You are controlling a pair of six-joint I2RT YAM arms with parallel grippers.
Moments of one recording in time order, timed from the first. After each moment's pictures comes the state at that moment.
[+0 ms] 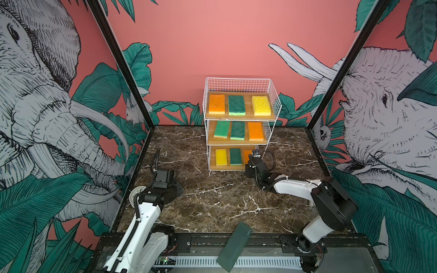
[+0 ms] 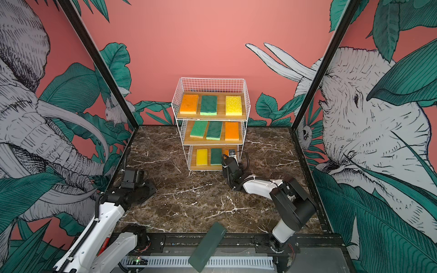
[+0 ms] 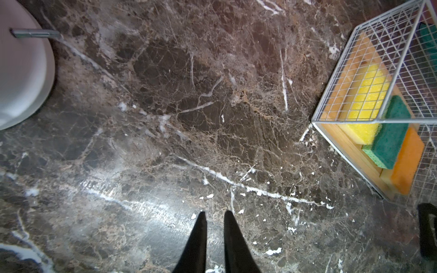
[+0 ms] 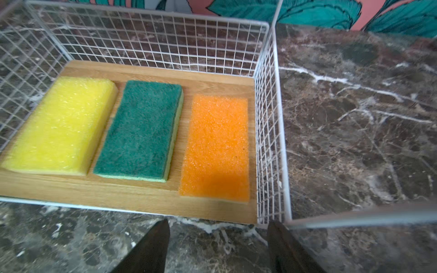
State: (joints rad) left arm -0.16 0.82 0.65 -0.85 0.00 -0.78; right arm 0.71 1.56 0.80 0.09 0.49 0.34
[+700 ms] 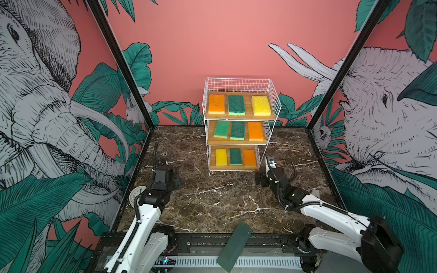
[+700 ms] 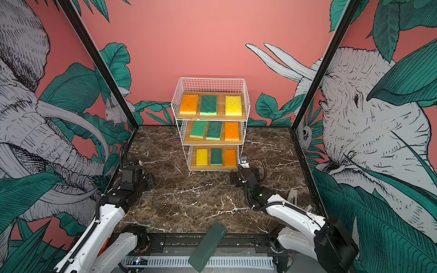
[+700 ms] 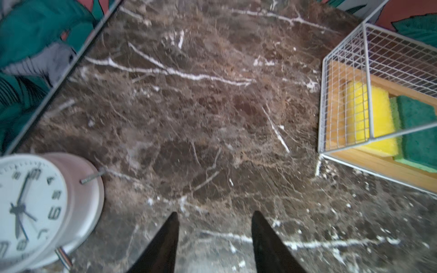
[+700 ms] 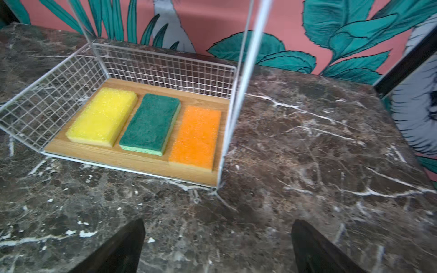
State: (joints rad) left arm -0.17 0.78 0.57 -0.52 -0.22 -0.32; right arm 0.65 1.02 0.53 -0.03 0.50 0.18
